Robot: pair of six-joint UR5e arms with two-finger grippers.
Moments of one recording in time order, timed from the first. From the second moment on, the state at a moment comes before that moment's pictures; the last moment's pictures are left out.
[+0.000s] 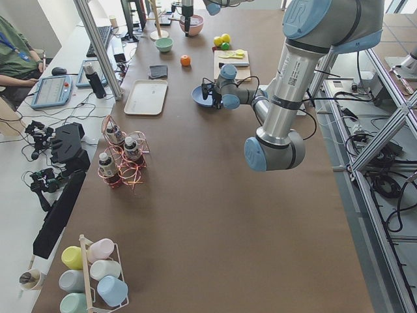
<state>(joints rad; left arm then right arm) -0.42 -2.05 -1.70 -2.06 -1.68 -1.58 1.08 -1.22 1.75 -1.52 2.24 0.72</state>
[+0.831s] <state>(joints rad) -0.54 -2.08 -1.81 -1.96 -1.73 -1.58 1.05 -1.21 1.72 -1.50 2.17 0.73</state>
